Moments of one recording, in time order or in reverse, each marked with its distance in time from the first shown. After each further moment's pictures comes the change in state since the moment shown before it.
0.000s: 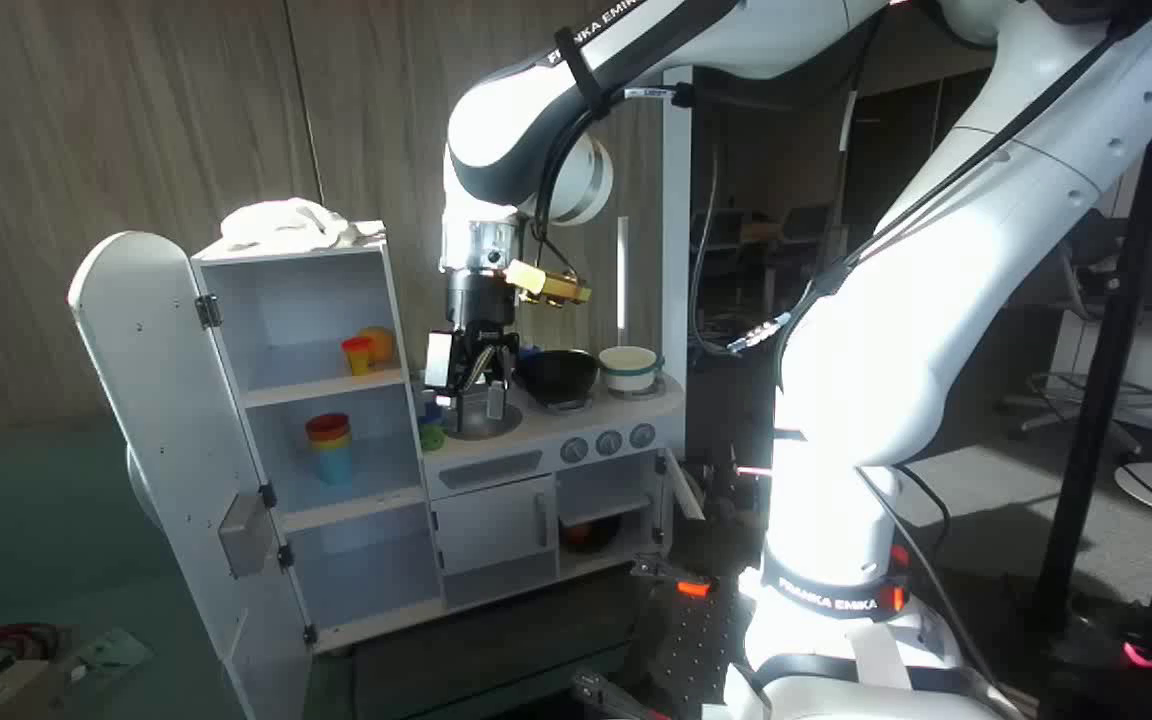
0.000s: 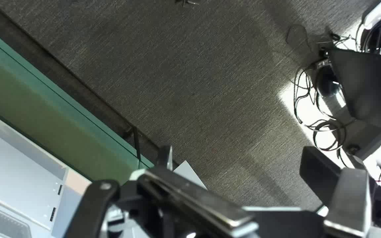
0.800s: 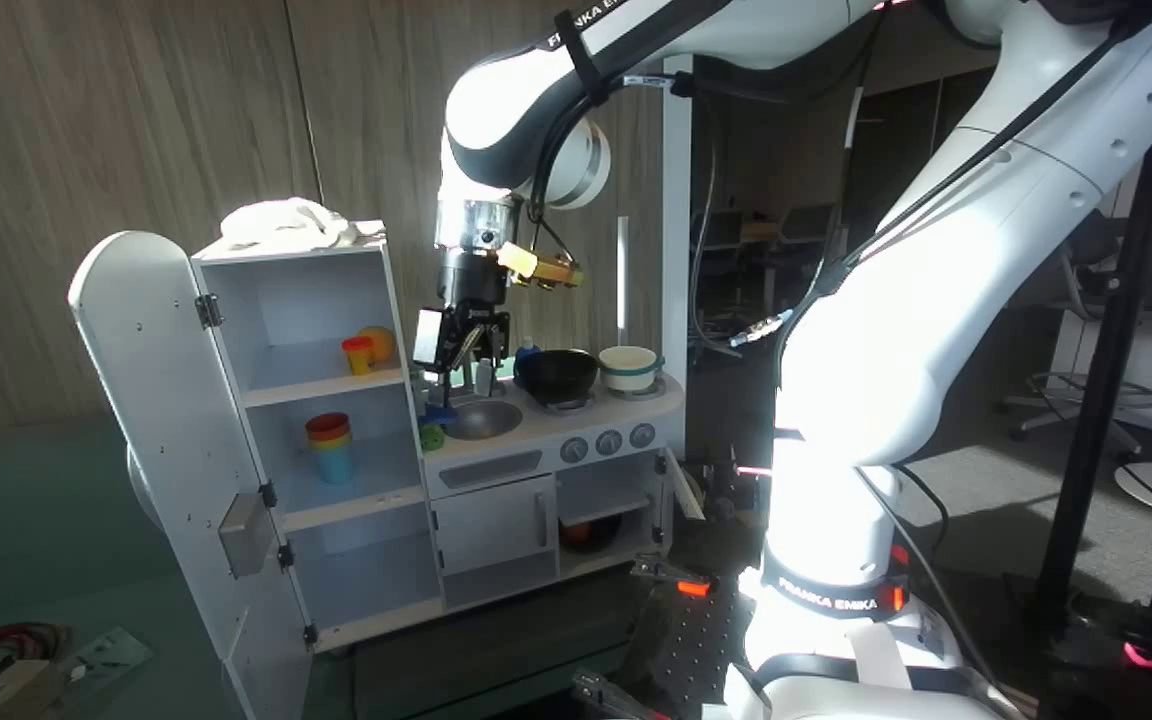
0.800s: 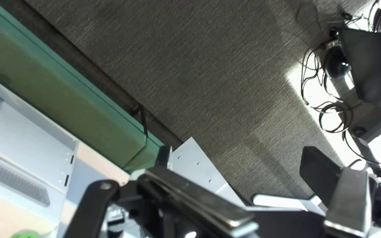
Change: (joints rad) arm -0.019 -0.008 0.004 0.040 -0.026 0.027 0.000
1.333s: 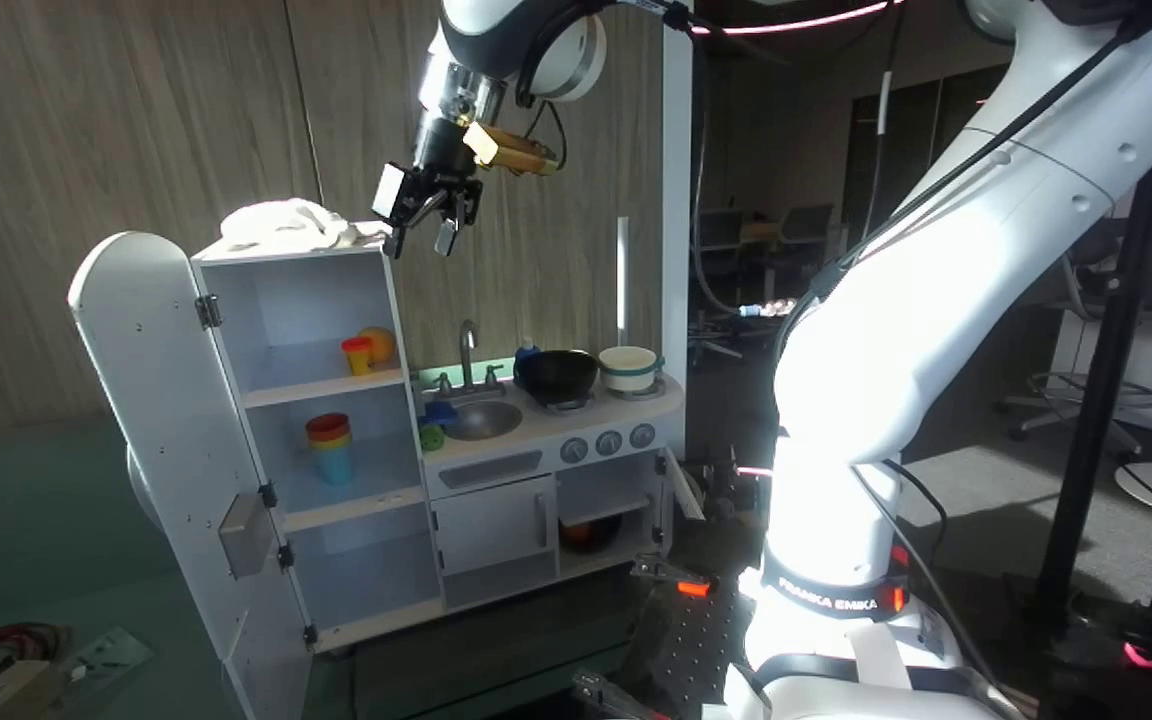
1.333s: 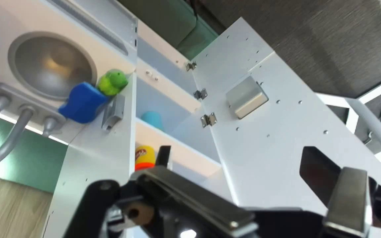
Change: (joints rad) arm -0.112 -0.012 0.027 0.262 -0.158 0.088 0.083
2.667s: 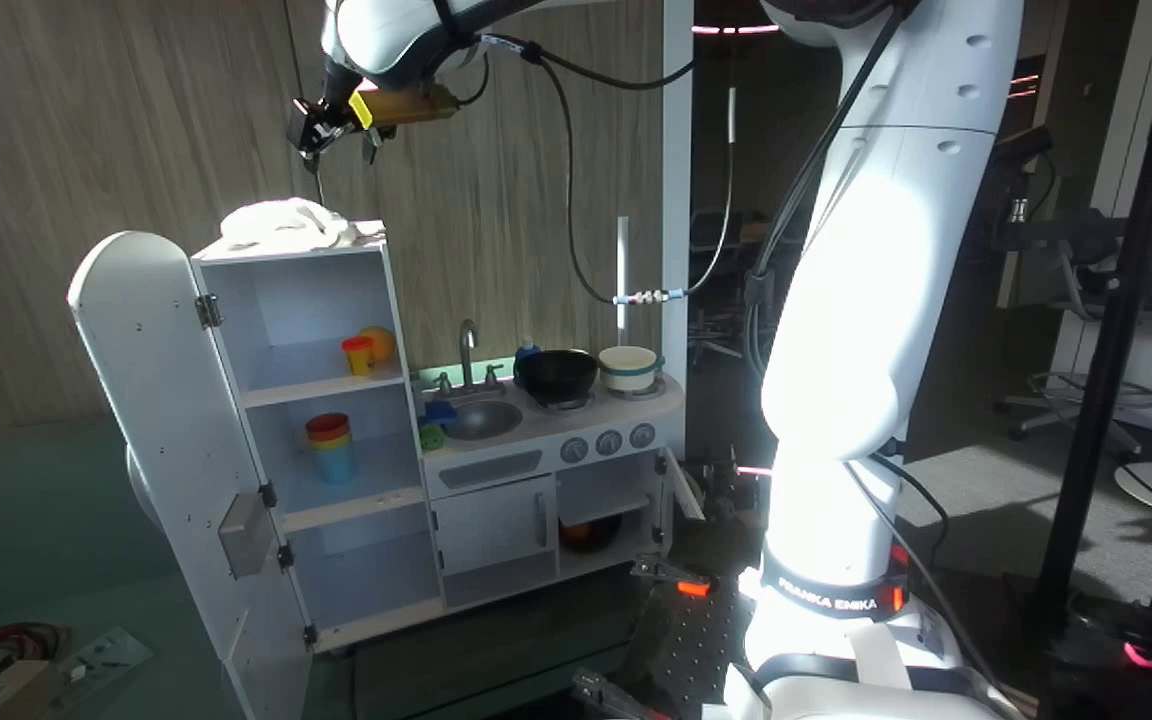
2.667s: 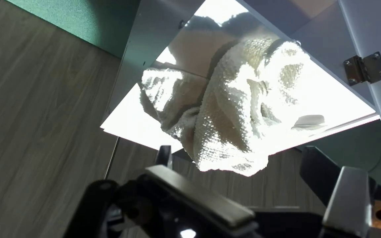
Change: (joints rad) arm -0.123 0.440 0.076 0.527 -0.404 0.222 0.270
